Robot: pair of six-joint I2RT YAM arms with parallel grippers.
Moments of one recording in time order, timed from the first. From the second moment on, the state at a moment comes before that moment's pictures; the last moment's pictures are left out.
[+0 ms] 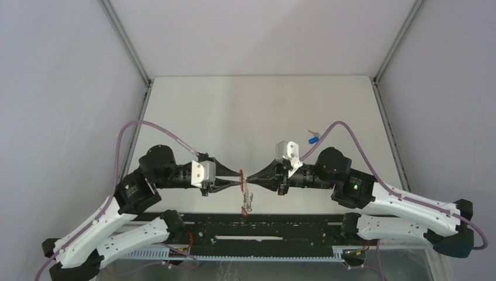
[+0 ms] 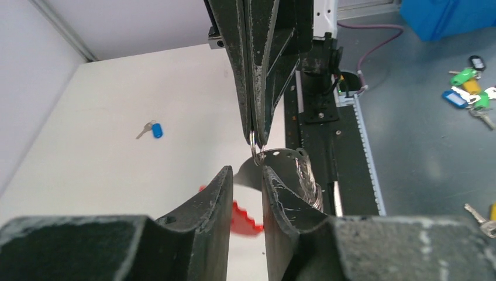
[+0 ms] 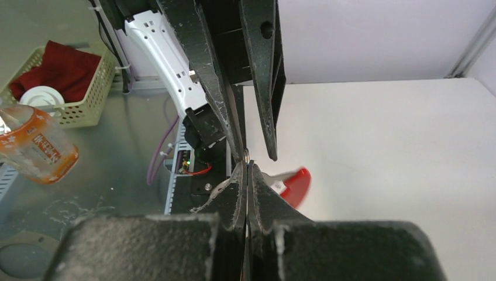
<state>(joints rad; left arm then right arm) -0.91 0.65 0.96 -0.46 0.58 0.29 1.18 0.90 0.91 0.02 -0.31 0.00</state>
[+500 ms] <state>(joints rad) -0.91 0.65 0.96 -0.43 0.66 0.24 1.19 0.91 0.90 0.07 -0.33 0.04</state>
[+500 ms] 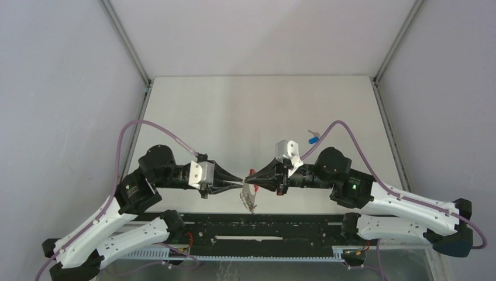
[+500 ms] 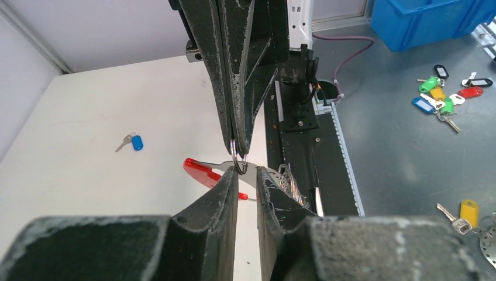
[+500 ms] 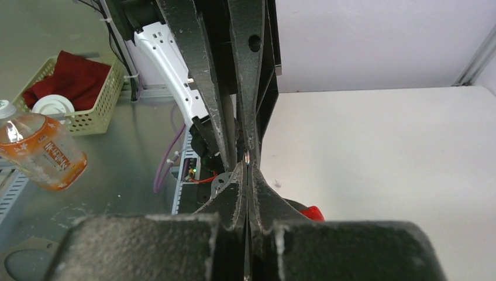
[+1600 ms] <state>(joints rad) -0.90 0.63 0.91 -0.44 0.64 0.44 1.11 0.79 0.90 0.01 -0.32 0.10</state>
